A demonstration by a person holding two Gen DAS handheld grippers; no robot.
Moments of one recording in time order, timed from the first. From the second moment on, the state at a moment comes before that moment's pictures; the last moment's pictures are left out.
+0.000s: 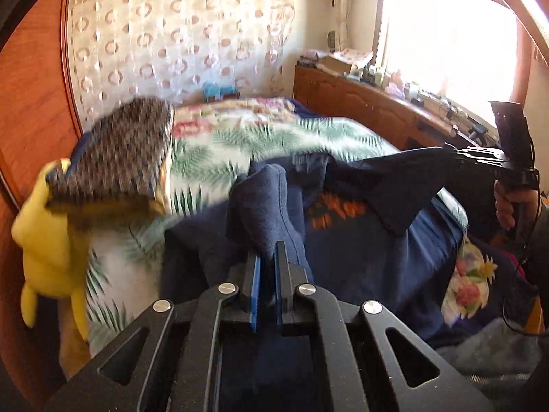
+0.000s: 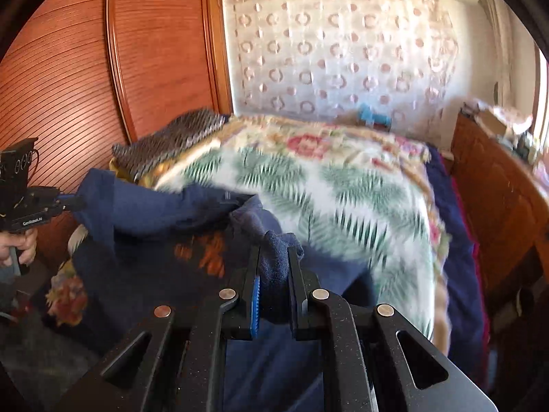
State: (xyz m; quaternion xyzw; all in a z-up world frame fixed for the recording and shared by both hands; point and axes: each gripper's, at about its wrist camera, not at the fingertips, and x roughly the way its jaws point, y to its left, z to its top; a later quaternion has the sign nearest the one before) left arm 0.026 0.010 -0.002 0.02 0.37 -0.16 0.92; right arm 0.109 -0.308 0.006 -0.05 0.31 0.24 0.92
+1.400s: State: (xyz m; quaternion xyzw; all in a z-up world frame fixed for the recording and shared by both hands) left arm 0.130 -0.004 -0.015 0.04 0.40 -0.21 0.89; right arm 0.137 -0.286 -0.039 -0.05 0.33 0.20 0.92
